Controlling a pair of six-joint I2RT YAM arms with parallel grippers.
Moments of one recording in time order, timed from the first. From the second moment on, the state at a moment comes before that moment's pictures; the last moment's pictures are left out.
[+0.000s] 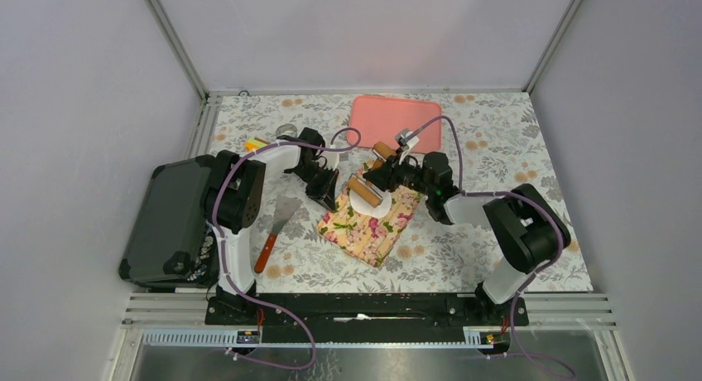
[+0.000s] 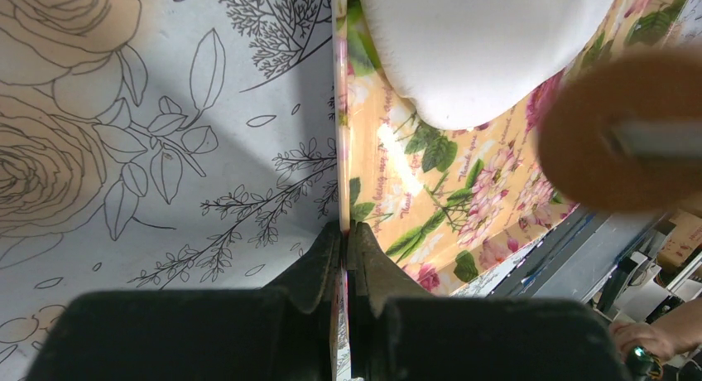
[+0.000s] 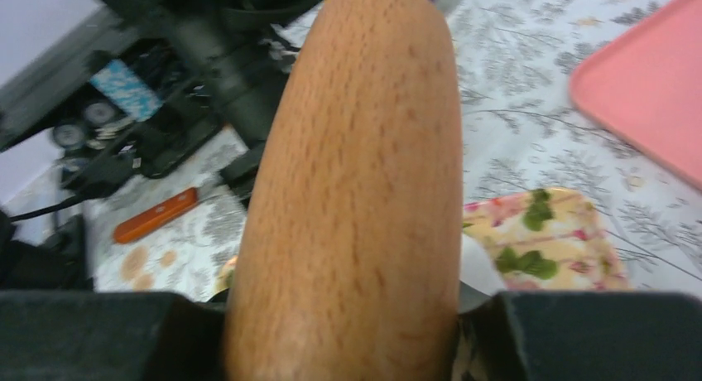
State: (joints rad) left arm -0.38 2.02 1.33 -0.76 0.61 0.10; right arm 0.50 1.64 0.63 0.89 -0.56 0.36
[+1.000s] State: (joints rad) left arm -0.38 2.02 1.33 -0.75 0.61 0.11; right arm 0.54 1.74 0.61 0.90 -0.42 0.20
